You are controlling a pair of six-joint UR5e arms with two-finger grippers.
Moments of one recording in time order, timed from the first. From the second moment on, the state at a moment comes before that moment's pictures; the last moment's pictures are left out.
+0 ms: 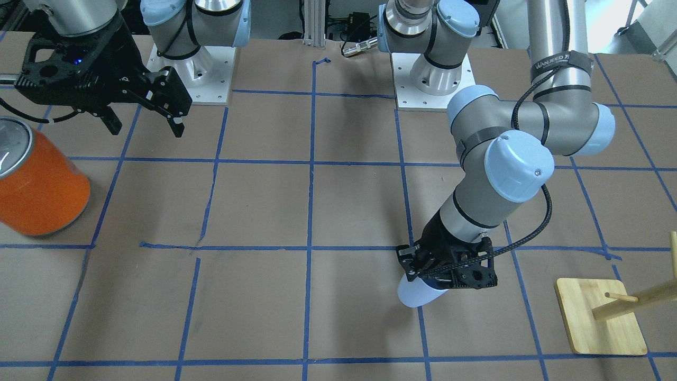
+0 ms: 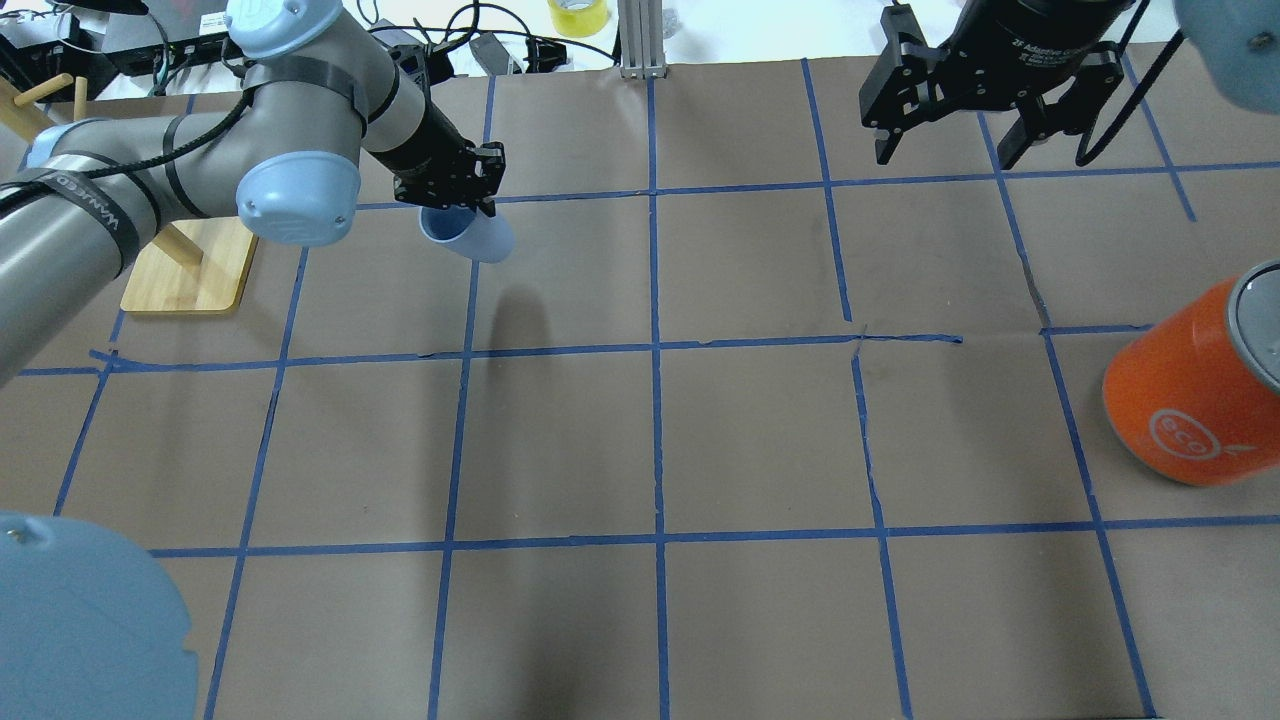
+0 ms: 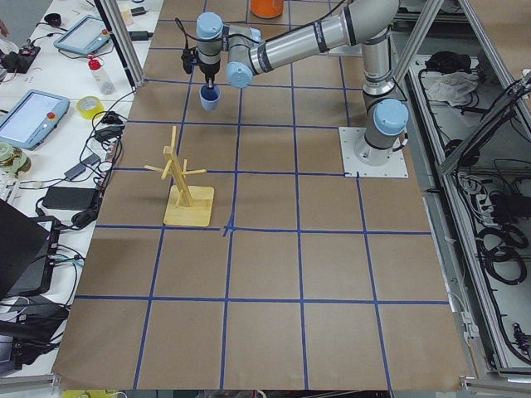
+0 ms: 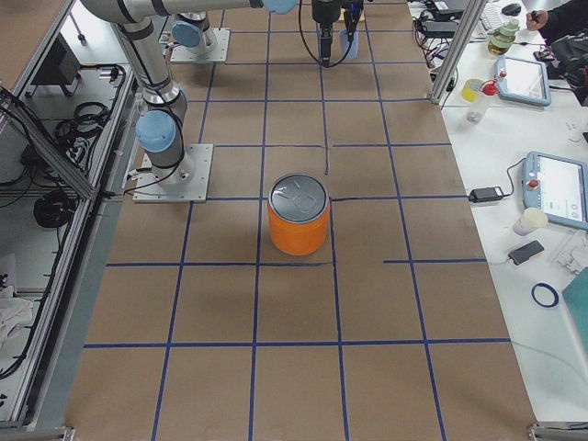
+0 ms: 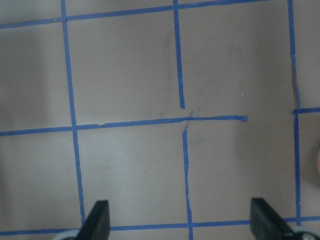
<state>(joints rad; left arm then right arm) -1.57 -1.98 -1.57 -1.02 1.42 -0.04 1.57 -1.56 1.46 -1.57 -1.52 0.07</state>
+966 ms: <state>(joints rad) -1.49 -2.14 -1.46 -1.03 1.65 0.48 1.57 -1.56 1.46 -1.57 -1.52 0.07</state>
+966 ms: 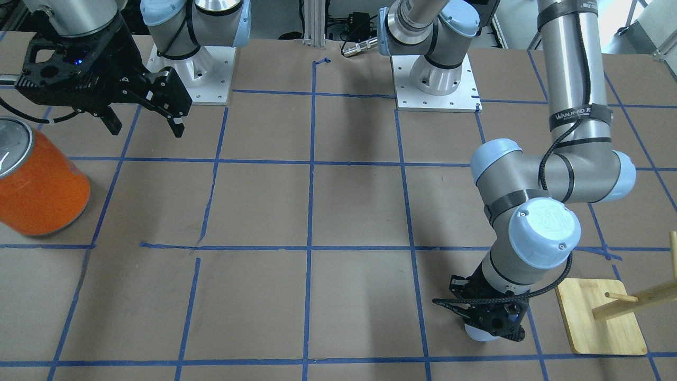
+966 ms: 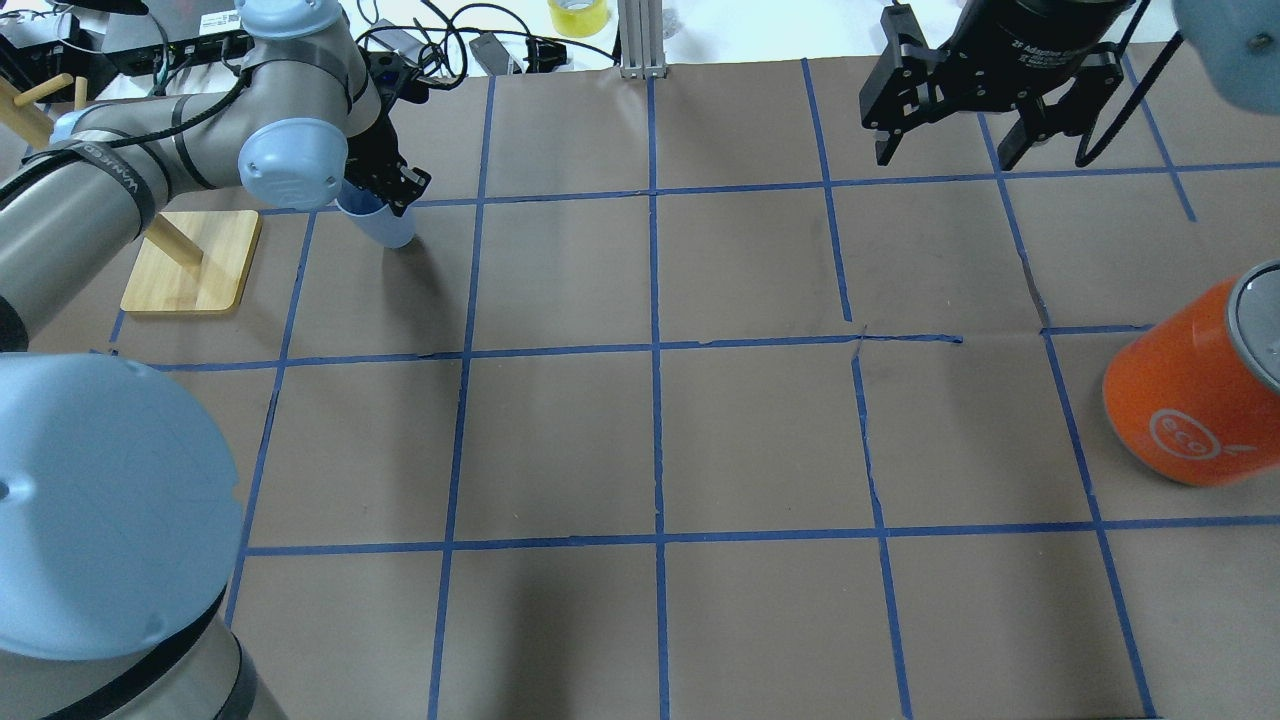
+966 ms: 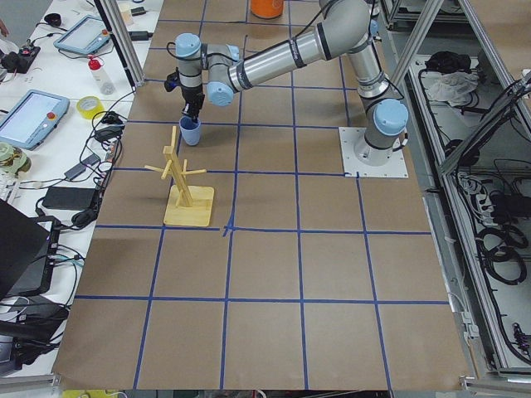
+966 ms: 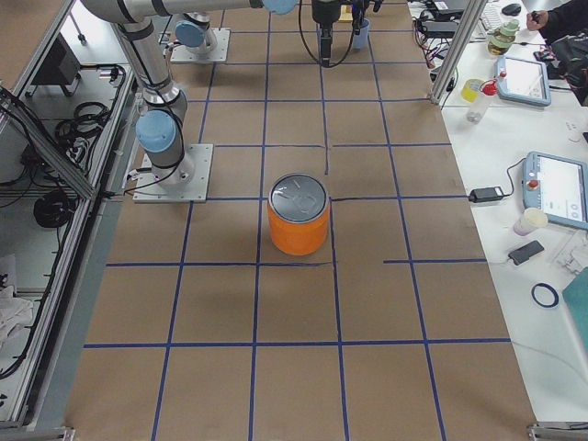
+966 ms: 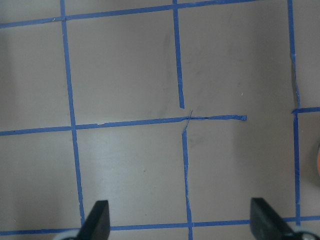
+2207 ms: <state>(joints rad) -1.51 -1.88 -1.46 -1.32 1.65 0.30 1.57 -1.55 1.47 -1.57 -1.52 0.07</state>
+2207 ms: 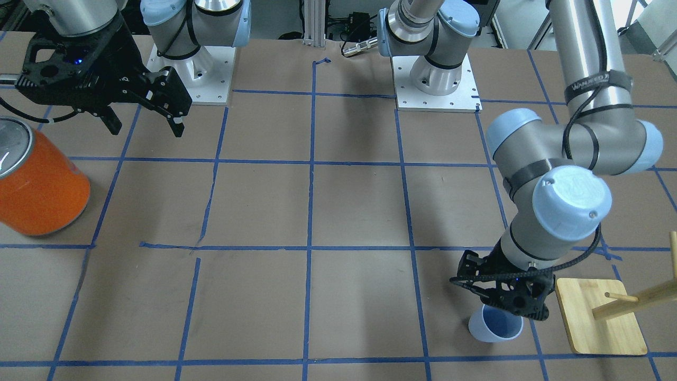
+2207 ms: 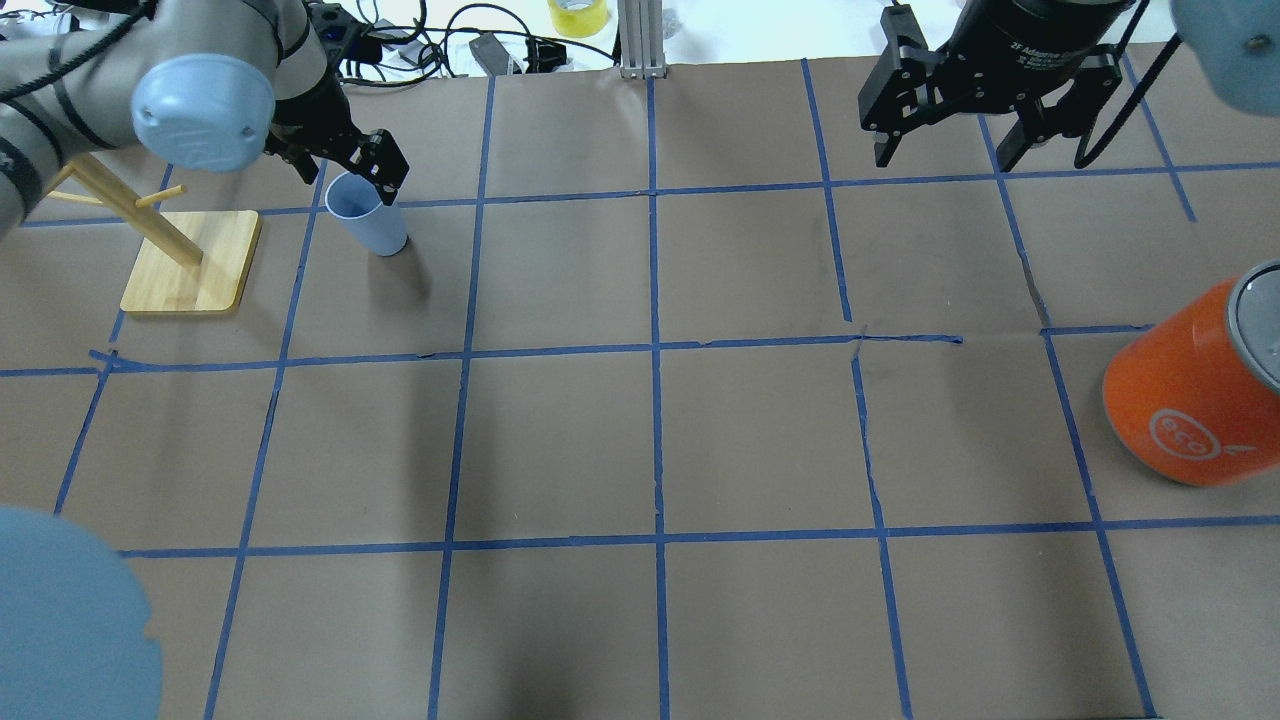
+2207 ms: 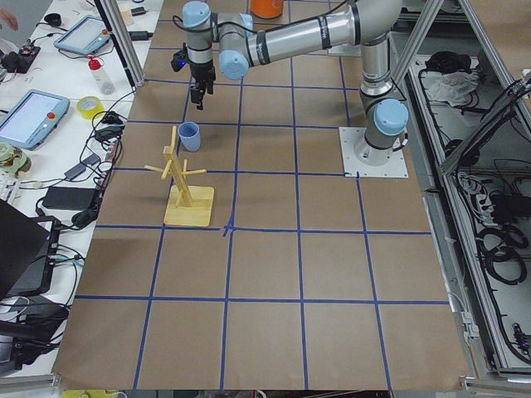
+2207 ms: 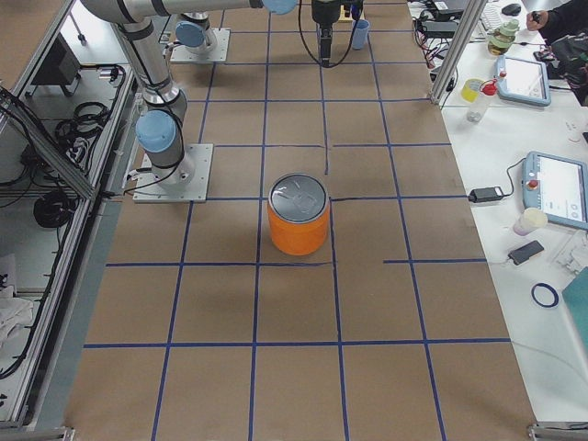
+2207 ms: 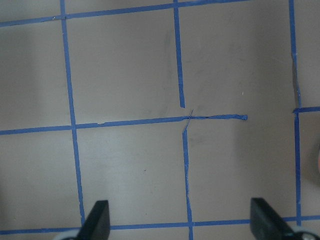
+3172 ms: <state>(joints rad) -1.58 -1.53 -1.47 -1.64 1.65 -0.05 1.57 -1.56 1.49 -1.58 -1.51 0.07</state>
